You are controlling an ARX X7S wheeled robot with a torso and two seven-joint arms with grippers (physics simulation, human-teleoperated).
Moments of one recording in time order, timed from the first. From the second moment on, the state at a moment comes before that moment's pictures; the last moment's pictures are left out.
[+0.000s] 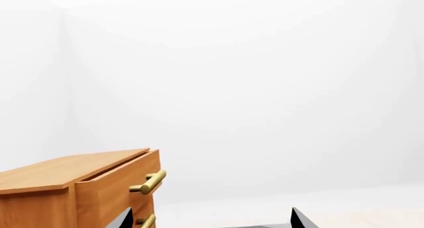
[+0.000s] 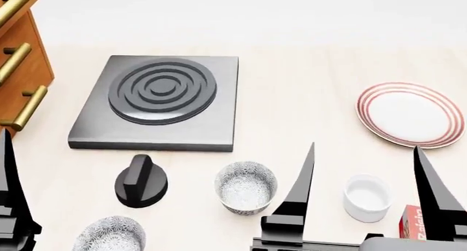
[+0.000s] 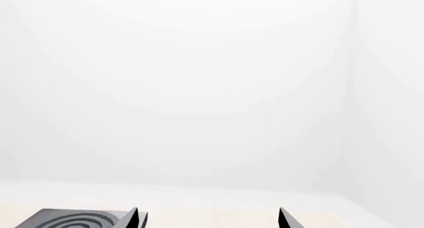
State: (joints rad) left arm -0.36 -0.90 0.43 0.99 -0.76 -0.44 -1.00; right arm 0.31 0.74 -0.37 -1.00 0.71 0.57 0.97
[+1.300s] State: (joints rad) left arm -0.36 -0.91 0.46 0.98 -0.76 -0.42 -1.01; right arm 0.32 0.78 -0.39 -0.99 0.72 0.53 0.99
